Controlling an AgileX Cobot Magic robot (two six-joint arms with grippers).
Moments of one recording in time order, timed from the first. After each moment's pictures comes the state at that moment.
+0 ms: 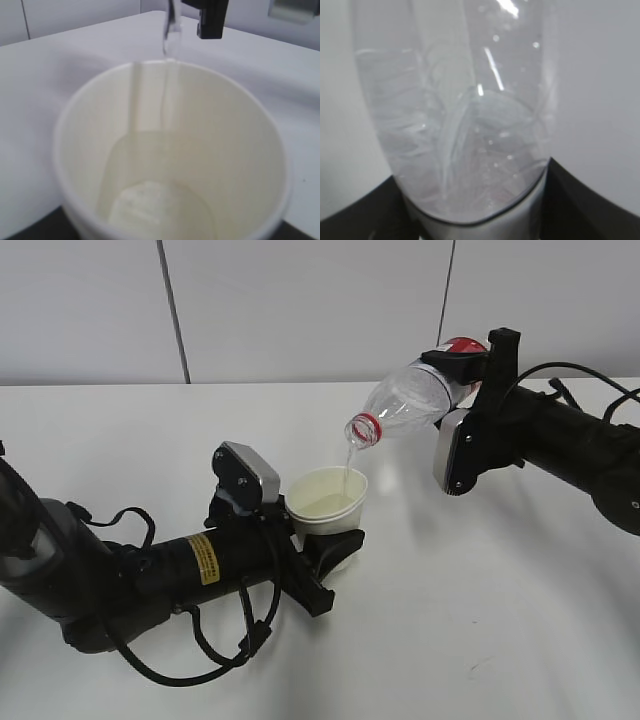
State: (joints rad) left arm -0.56 2.18 -0.79 0.52 -1.13 -0.20; right arm 0.09 1.99 -0.90 -0.50 -1.02 -1.28
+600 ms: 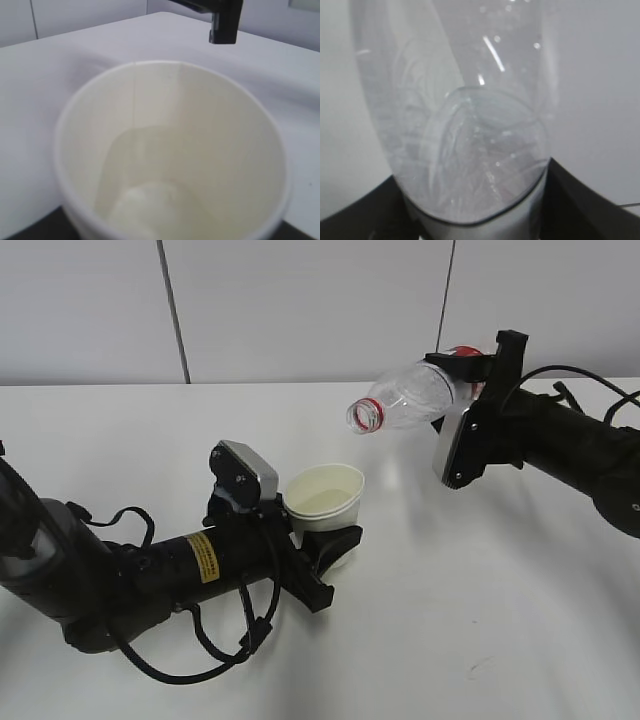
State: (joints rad) left arm -0.56 2.18 -0.79 0.50 -1.13 -0.20; right arm 0.09 1.99 -0.89 -0.49 -1.02 -1.14
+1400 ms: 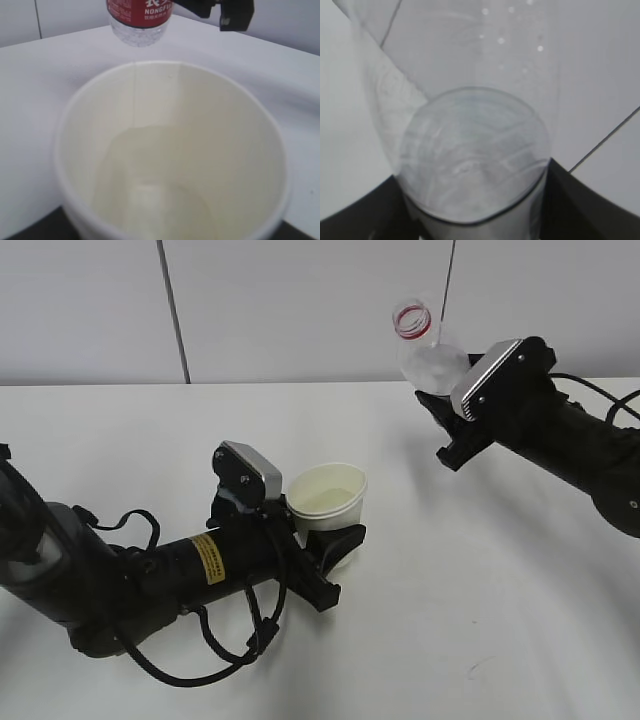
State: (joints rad) left arm -0.58 2.18 -0.79 0.45 -1.13 -0.21; right arm 0.09 1.99 -0.89 -0.42 -0.99 -0.43
